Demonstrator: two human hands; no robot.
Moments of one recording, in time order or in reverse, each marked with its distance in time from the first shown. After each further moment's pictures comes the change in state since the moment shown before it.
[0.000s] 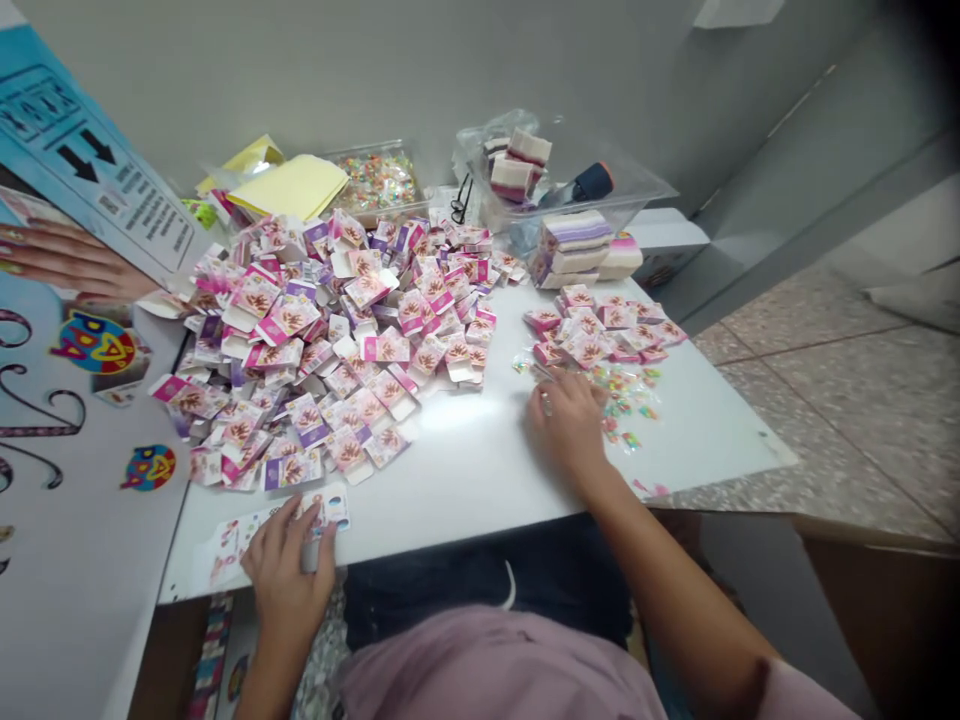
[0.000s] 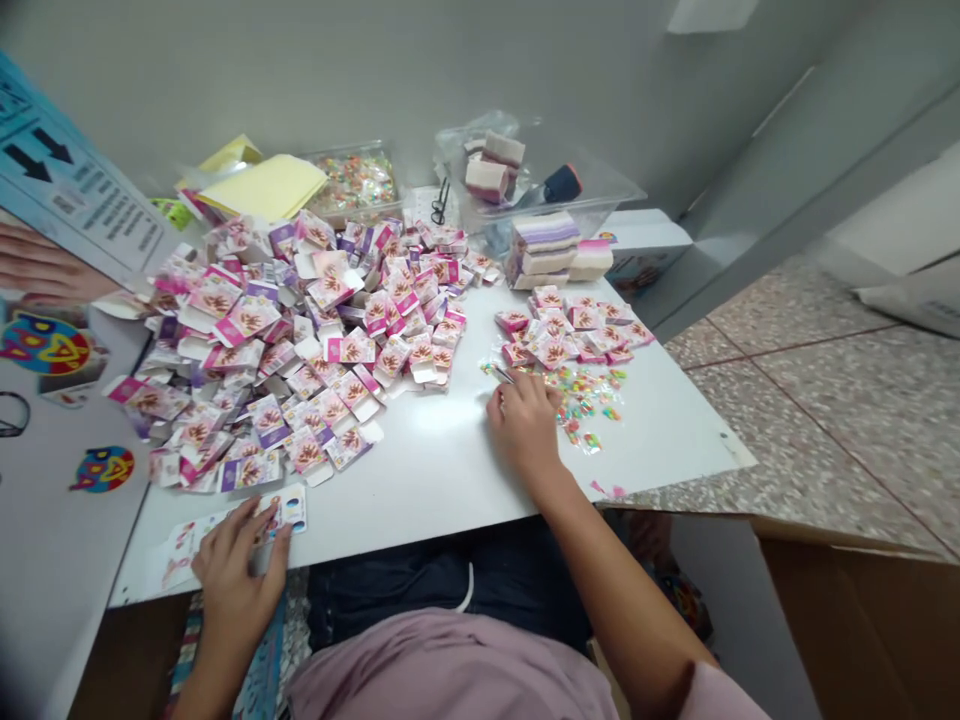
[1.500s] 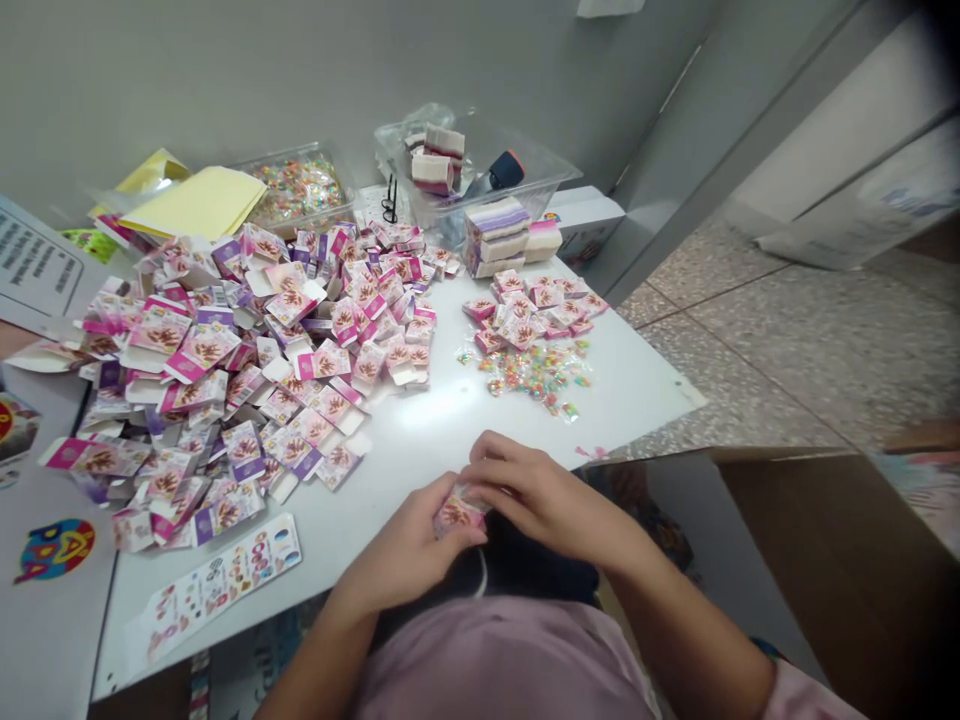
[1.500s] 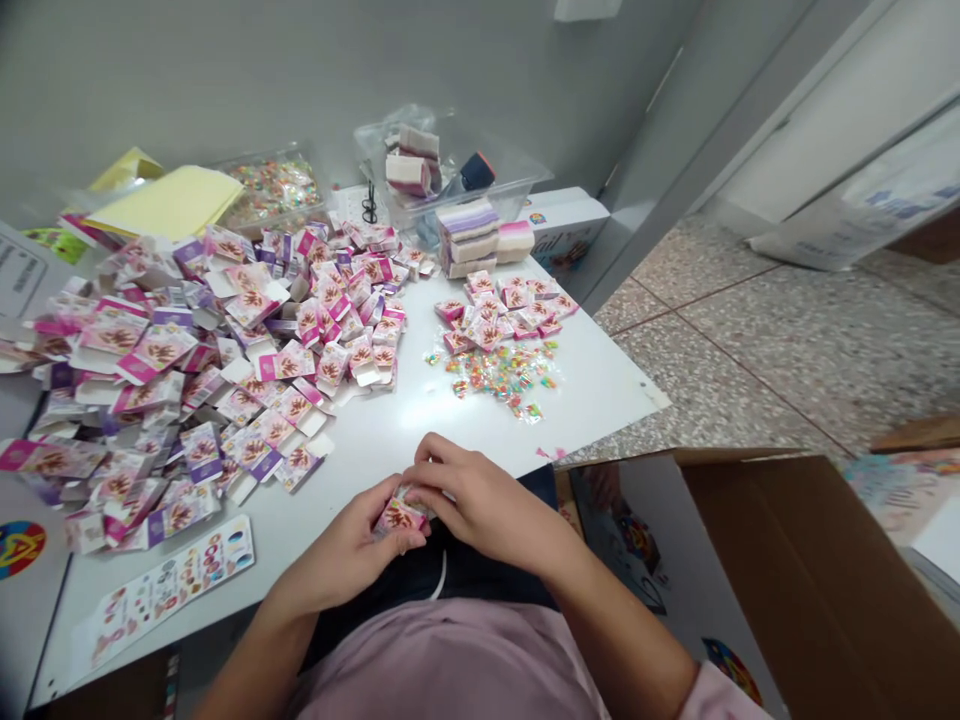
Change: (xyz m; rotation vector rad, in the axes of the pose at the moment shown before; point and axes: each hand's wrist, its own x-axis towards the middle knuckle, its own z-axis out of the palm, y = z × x) left_hand 0.084 0.173 -0.001 -1.200 -1.199 -0.106; right_hand -0.021 -0.036 -0.117 0.839 -0.567 -0.098
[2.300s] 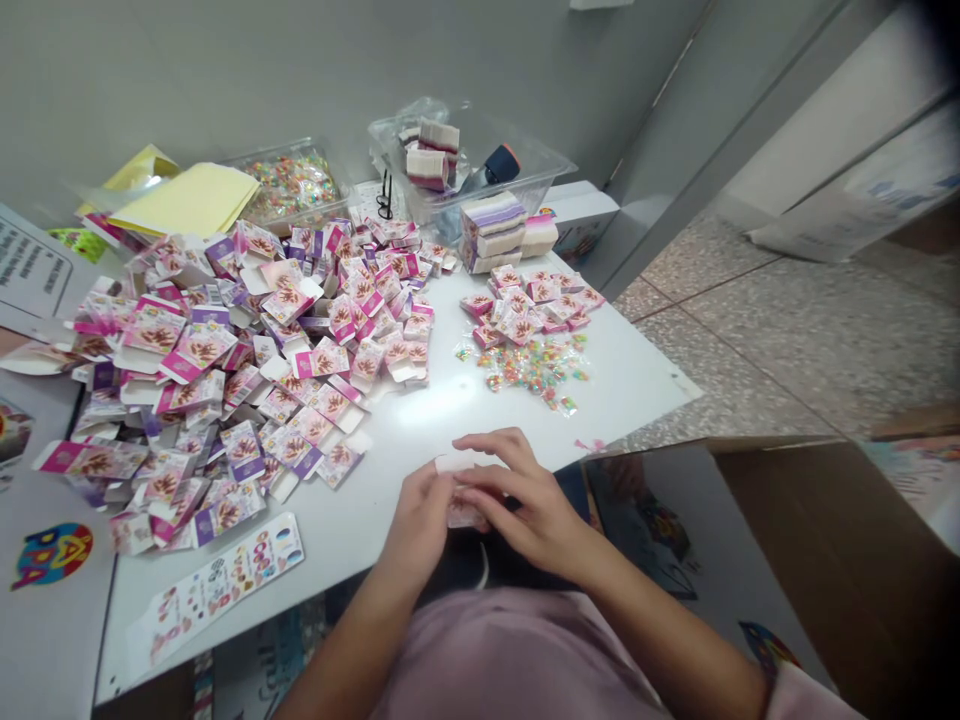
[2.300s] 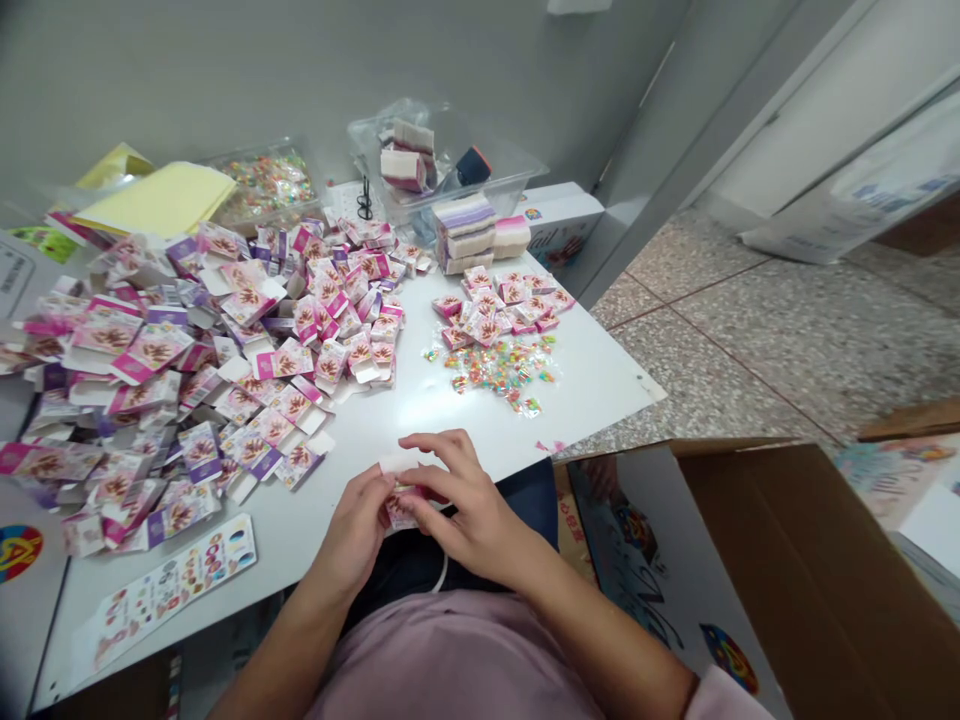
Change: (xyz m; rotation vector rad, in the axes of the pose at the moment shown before) left_hand 0.017 -0.010 0.022 -0.566 0.217 0.013; right_hand -0.011 -0.001 0.032 0.012 0.300 -0.084
